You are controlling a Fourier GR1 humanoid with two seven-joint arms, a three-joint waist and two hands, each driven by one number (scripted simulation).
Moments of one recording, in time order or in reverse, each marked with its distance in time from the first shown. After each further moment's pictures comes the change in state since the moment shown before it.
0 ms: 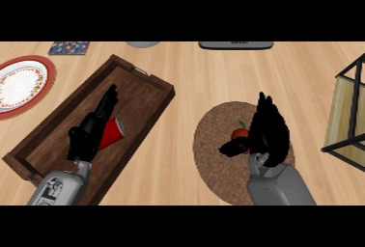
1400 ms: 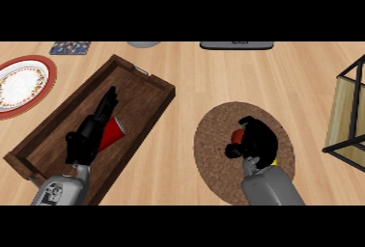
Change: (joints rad) left arm 0.038 -0.056 0.059 -0.043 -0.066 -0.061 0.008; right arm 0.042 0.004 0.003 0.213 -0.025 -0.071 -0.084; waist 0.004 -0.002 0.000
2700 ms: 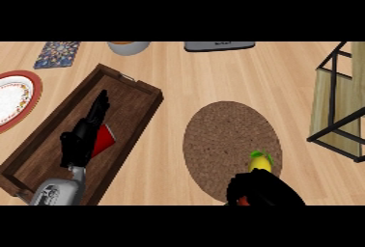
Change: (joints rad) left arm 0.027 -0.018 0.065 0.032 -0.024 0.000 -0.013; right arm 0.296 -0.454 0.293 -0.466 -0.355 0.287 -1.035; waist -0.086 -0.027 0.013
